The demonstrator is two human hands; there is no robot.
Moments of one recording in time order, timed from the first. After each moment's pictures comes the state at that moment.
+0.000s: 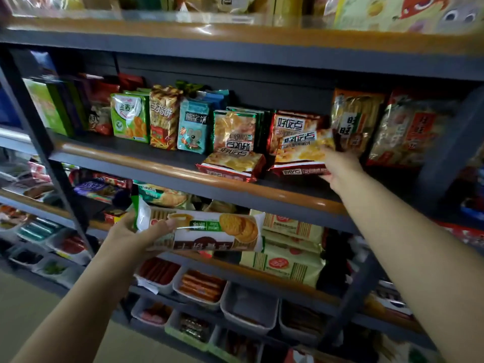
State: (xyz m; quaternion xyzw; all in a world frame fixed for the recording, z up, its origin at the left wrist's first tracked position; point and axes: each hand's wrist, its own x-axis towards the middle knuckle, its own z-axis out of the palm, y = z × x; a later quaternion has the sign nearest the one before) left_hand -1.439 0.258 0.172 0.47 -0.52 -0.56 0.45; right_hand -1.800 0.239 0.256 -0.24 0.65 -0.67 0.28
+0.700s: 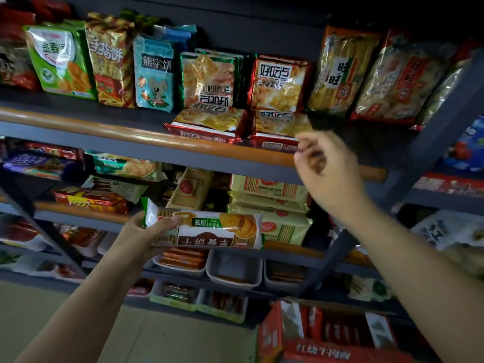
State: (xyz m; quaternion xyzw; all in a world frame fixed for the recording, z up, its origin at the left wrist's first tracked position) left_hand -1.464 0.204 0.089 0.46 -0.48 -0.67 0.33; right_hand -1.744 0.315 0.201 -0.59 0.68 -0.43 -0.09
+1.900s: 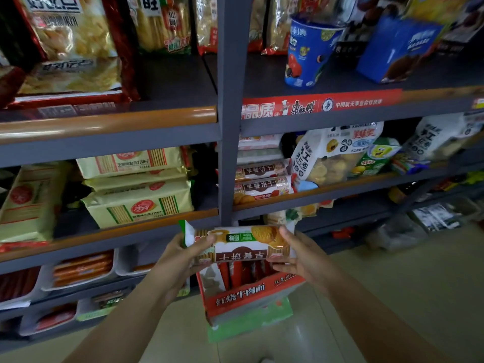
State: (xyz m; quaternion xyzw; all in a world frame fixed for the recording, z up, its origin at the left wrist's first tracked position) left_hand -1.694 0.358 0.015 0.37 -0.51 -0.77 0.06; right_hand -1.851 0.555 0.028 -0.03 0.67 -0.59 0.45
